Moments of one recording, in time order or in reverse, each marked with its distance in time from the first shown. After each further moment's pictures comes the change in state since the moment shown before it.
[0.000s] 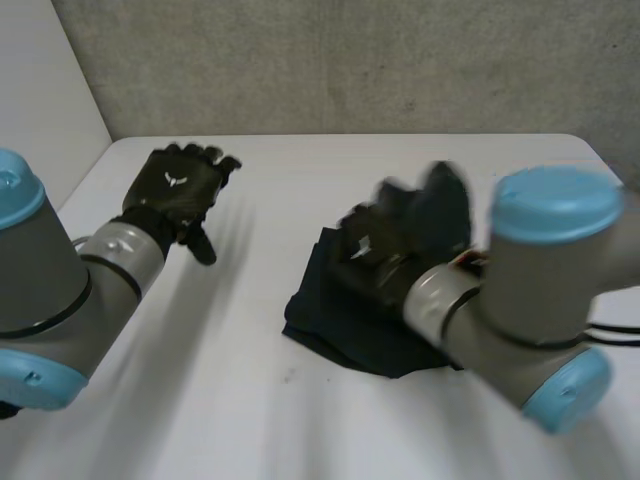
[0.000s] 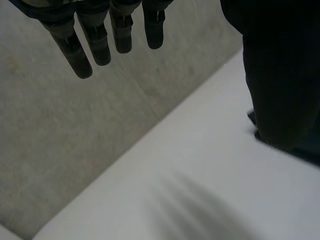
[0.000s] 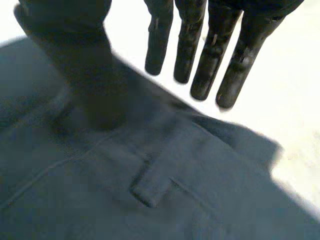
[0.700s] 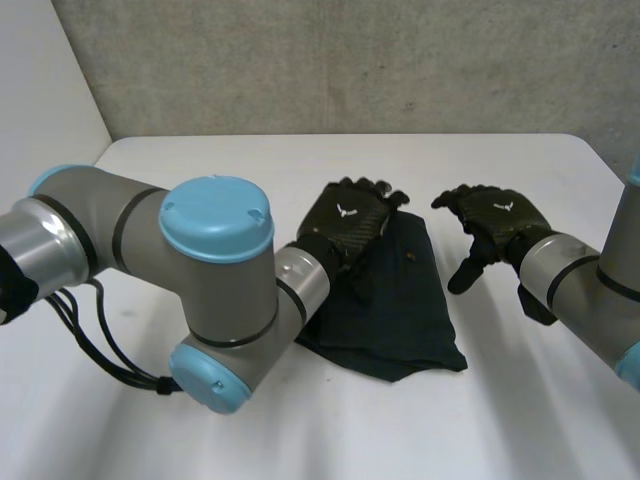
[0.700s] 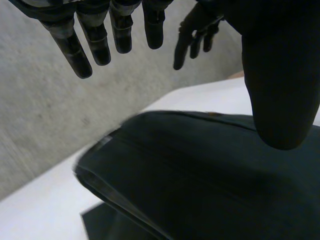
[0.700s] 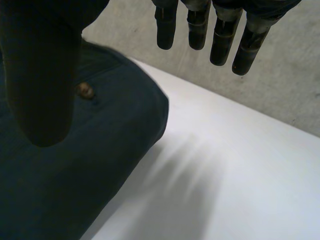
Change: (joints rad) left arm -0.370 -0.406 0.445 -0.098 -0.016 -0.213; right arm -0.332 -0.133 0.126 0.010 0.077 0.846; left_hand 0.000 0.000 0.000 0.000 0.000; right_hand -0.228 -0.291 -0.309 -0.303 -0.315
